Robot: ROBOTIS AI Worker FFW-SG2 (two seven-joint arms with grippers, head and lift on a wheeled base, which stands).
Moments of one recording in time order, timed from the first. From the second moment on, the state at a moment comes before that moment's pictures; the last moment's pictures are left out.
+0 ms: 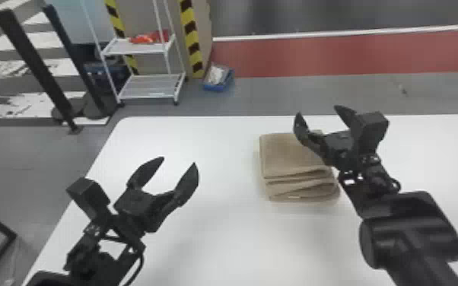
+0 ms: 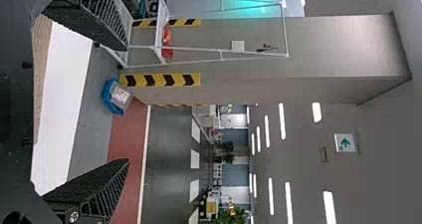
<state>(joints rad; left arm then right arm) 0.37 0.35 -0.01 -1.89 0.51 -0.03 -0.23 -0.30 0.00 0.21 -1.08 -0.08 -0.24 0.11</state>
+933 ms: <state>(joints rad) 0.37 0.35 -0.03 -1.88 0.50 -0.05 -0.23 -0.37 0.00 0.21 -1.02 -0.09 -0.05 0.36</state>
